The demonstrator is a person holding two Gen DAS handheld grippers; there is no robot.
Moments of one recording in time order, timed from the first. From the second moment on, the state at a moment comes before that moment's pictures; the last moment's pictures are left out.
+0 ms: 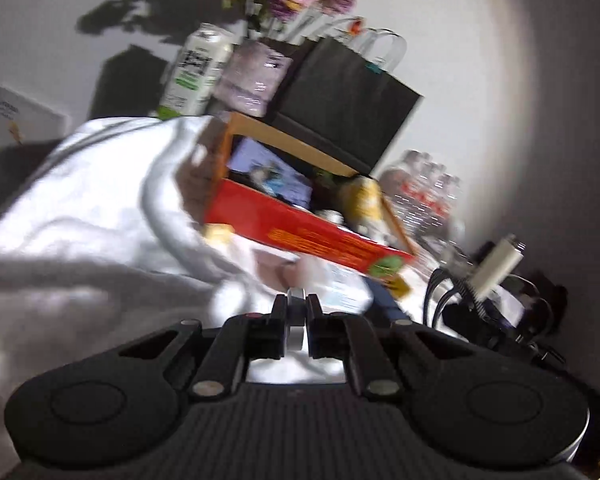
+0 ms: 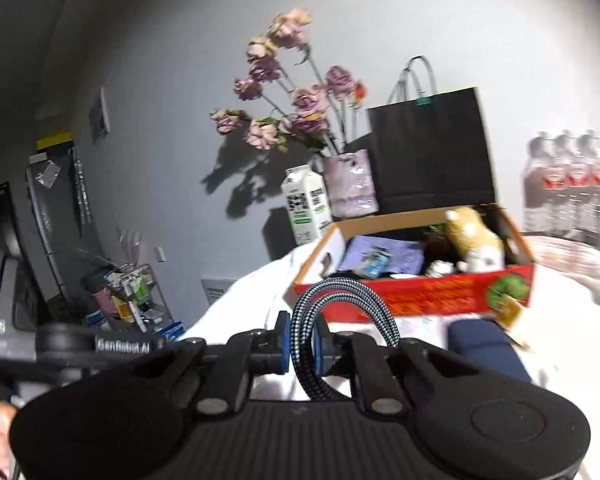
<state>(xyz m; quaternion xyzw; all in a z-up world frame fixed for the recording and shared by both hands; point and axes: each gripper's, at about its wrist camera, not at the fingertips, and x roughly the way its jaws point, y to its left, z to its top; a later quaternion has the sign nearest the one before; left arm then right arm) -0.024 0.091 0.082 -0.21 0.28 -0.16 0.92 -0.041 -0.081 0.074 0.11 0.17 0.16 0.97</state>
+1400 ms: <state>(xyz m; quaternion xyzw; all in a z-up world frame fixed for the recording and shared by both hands) 0.333 0.092 0.104 -0.14 0.30 -0.10 0.94 0.394 -0.106 0.069 0.10 0.38 0.12 0.91</state>
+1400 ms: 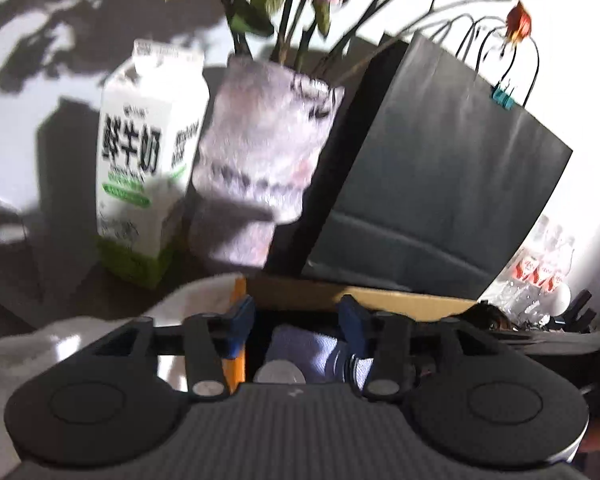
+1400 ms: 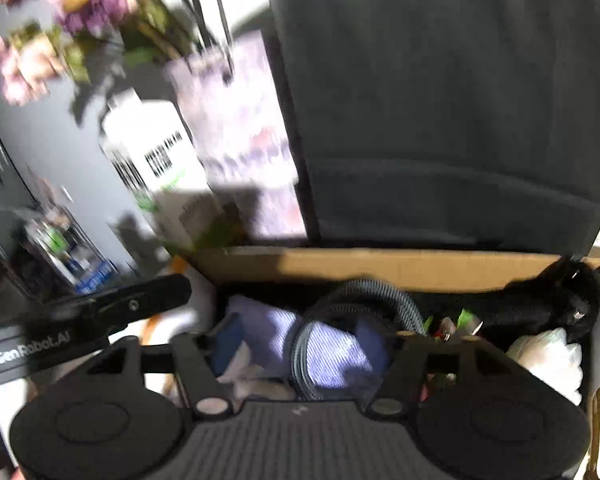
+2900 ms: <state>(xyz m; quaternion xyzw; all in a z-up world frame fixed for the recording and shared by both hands) -0.130 0.048 0.063 -0.04 0.34 -0.09 0.93 -0.144 -0.143 0.002 0.01 0.30 -0.02 0.95</state>
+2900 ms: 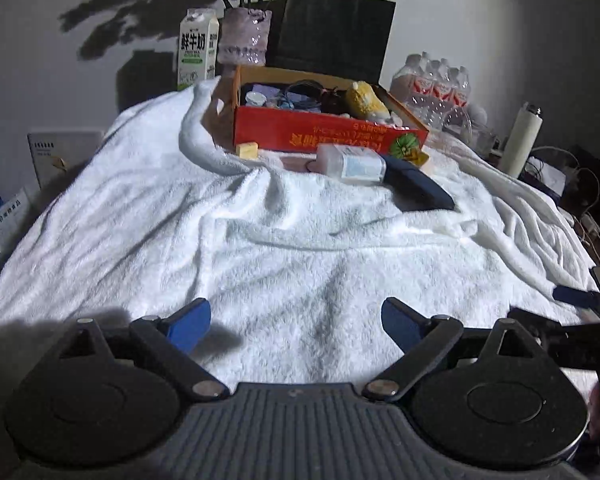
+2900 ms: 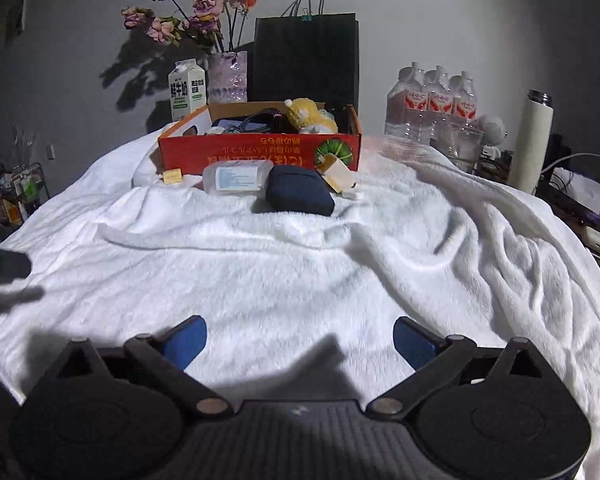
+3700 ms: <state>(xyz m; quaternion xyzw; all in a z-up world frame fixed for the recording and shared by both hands) 0.048 0.072 0.064 -0.03 0.30 -0.05 0.95 -0.033 -0.176 0.026 0.01 0.25 -0.02 0.97</state>
